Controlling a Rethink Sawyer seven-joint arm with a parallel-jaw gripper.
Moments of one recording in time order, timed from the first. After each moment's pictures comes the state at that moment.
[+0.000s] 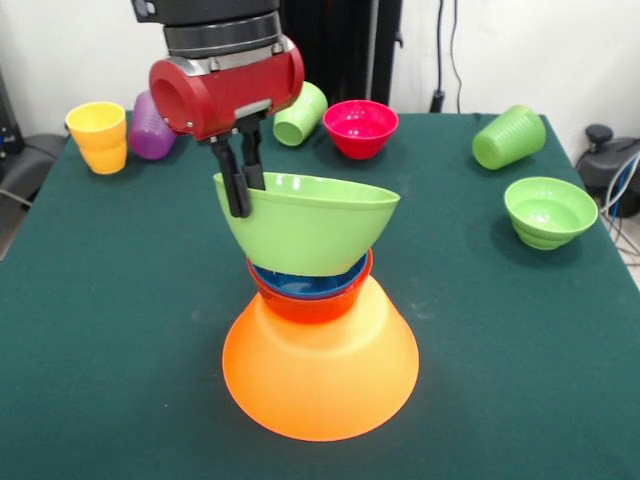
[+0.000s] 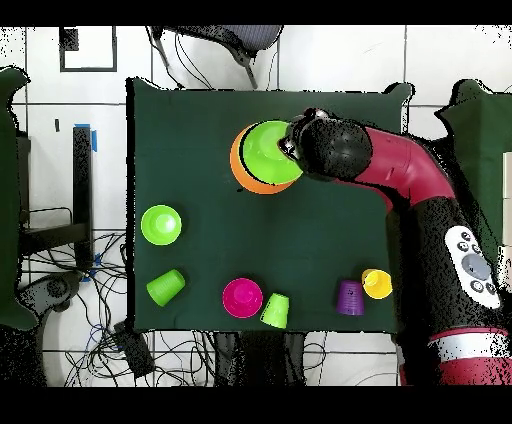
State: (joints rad) arm -0.63 -0.69 0.43 1.48 -0.17 0.63 0.68
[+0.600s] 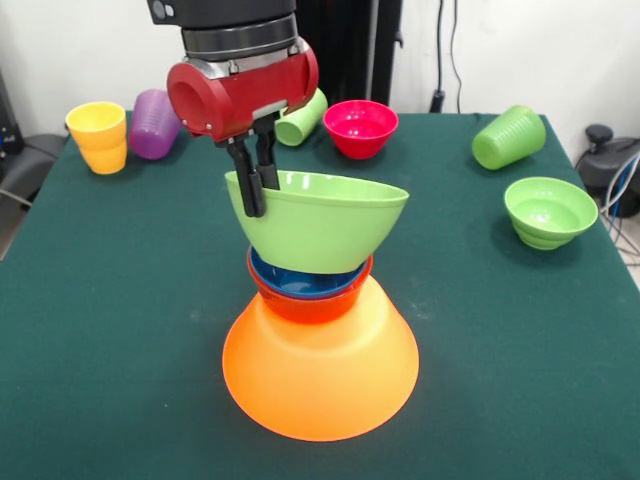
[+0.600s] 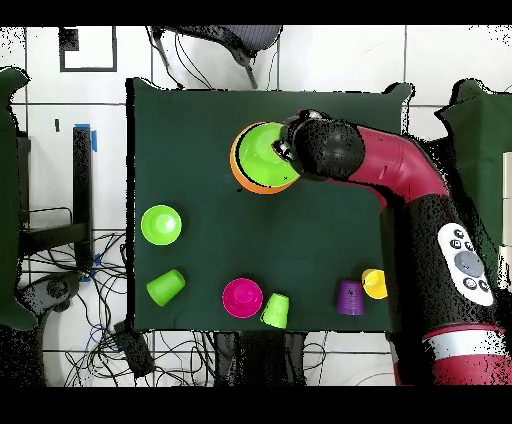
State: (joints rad) arm -0.61 -0.69 0.43 1.48 -0.18 0.64 0.68
